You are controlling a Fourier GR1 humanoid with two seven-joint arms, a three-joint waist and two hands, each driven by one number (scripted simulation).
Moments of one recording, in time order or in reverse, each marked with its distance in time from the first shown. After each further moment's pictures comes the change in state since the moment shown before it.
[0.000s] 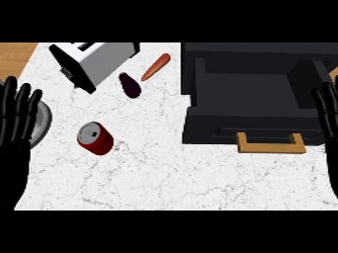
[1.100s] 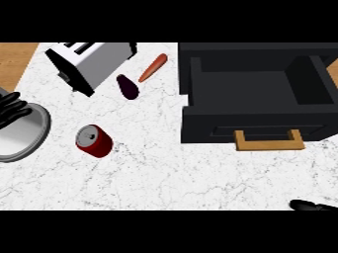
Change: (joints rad) left arm -0.138 0.601 0.176 0.548 0.752 -0.960 0.054; right arm 0.241 0.006 -0.152 -0.012 -0.111 0.001 0.096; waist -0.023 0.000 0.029
